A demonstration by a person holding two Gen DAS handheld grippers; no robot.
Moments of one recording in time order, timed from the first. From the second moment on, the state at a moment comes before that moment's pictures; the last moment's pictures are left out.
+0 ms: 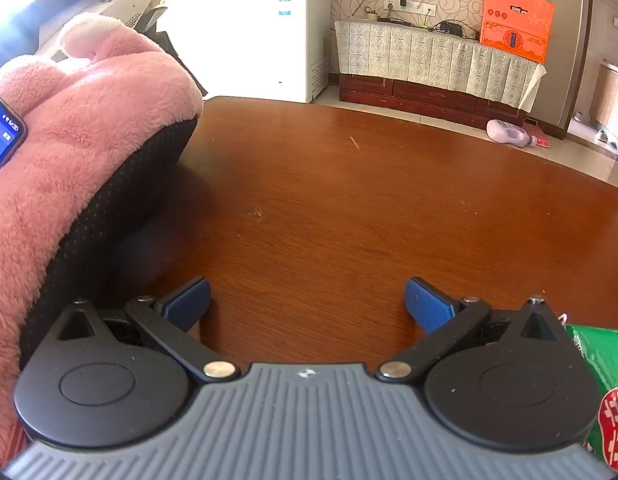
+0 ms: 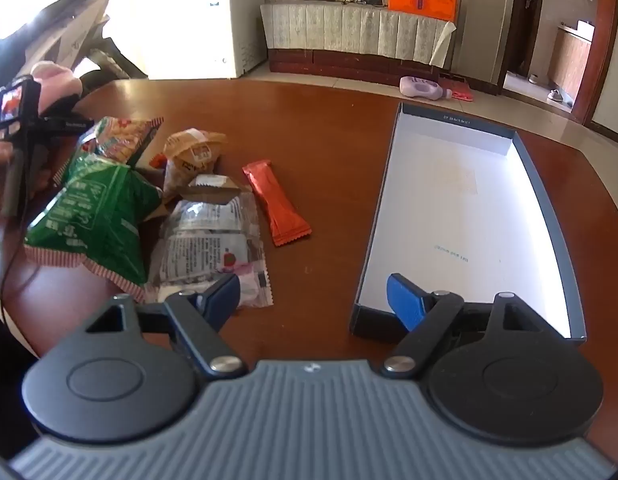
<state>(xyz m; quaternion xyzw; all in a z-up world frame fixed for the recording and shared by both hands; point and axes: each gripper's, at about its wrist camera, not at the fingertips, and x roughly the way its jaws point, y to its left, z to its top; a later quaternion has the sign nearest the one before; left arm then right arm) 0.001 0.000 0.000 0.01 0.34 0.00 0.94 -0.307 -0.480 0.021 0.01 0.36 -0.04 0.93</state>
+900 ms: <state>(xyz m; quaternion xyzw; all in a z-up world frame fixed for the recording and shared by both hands) -0.281 -0.165 0.140 0.03 0.24 -0.08 0.97 -0.326 -0.489 0.055 0.13 0.23 0.00 0.96</state>
